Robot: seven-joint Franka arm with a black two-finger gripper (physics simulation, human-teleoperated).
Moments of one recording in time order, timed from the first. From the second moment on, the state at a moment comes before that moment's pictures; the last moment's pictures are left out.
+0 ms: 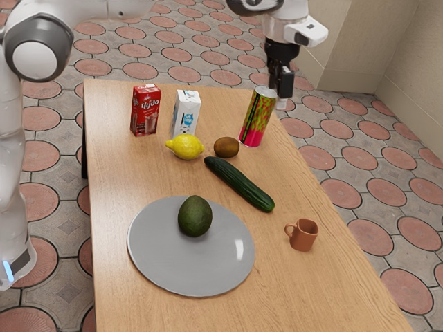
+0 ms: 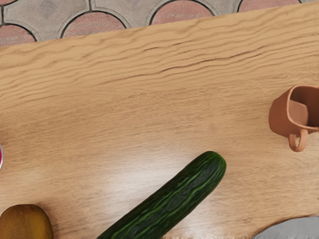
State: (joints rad) arm -0.06 0.06 0.04 -1.35 -0.01 1.63 0.12
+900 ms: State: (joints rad) arm -0.09 0.12 -0.14 -1.44 -0.09 1.37 0.99
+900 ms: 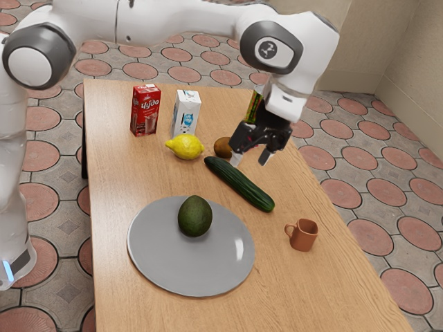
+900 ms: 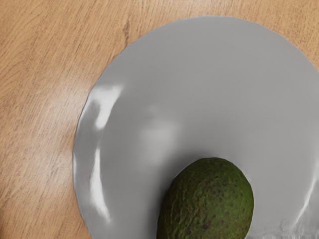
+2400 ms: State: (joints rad) arm -0.08 -0.29 -0.15 -2.28 -0.17 1.90 1.39
